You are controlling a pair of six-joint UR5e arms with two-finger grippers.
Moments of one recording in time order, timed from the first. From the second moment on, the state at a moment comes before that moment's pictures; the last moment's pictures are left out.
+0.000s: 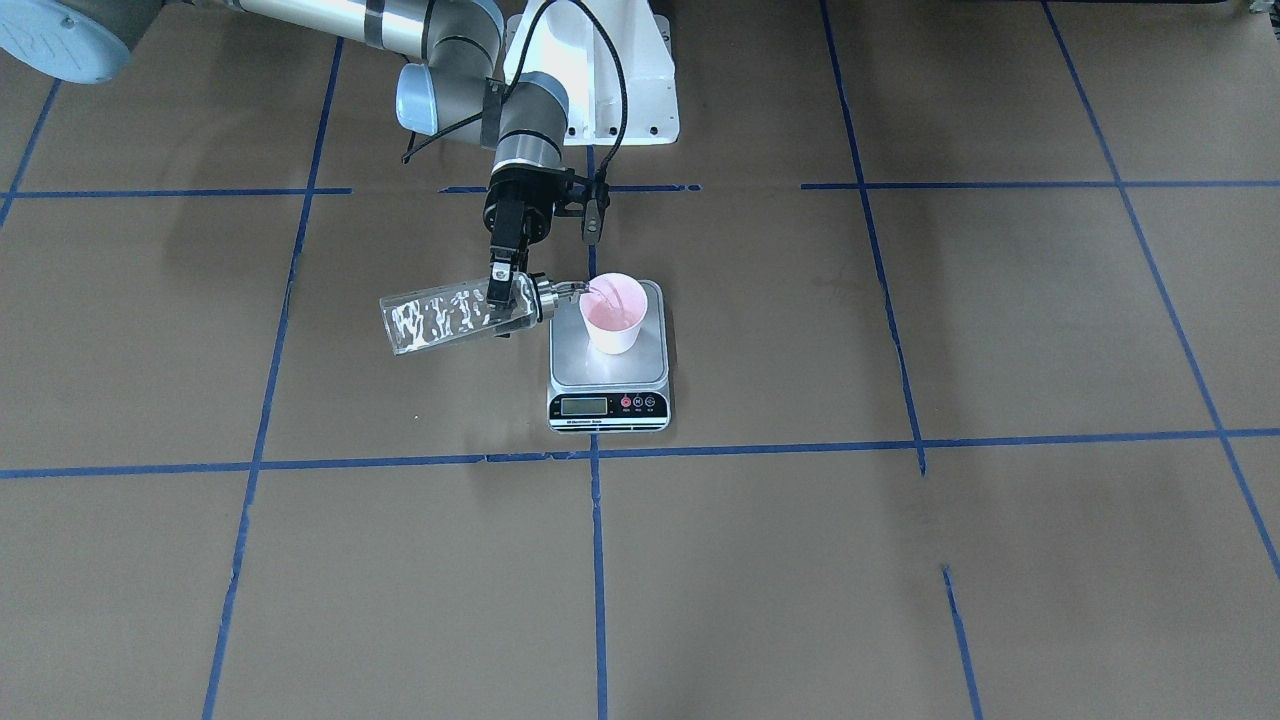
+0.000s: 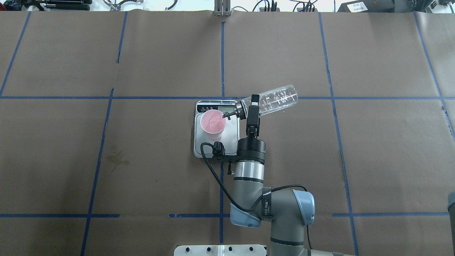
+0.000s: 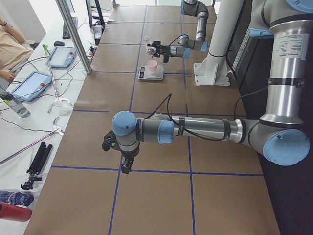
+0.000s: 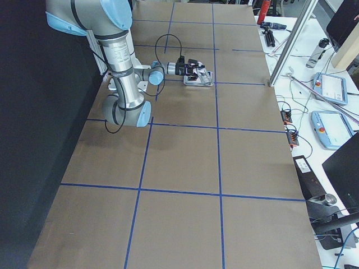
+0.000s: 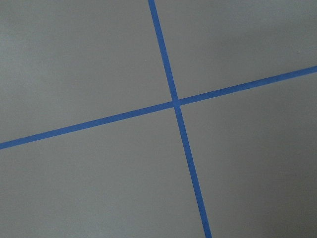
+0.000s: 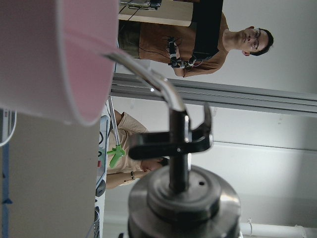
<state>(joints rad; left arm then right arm) -1.58 -1.58 -1.63 -1.55 -2.33 0.22 0.17 -0.99 1.51 -1.50 0.07 0.09</state>
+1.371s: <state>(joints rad) -1.58 -1.58 -1.63 -1.55 -2.33 0.22 0.15 -1.03 1.65 -0.98 0.33 0.67</state>
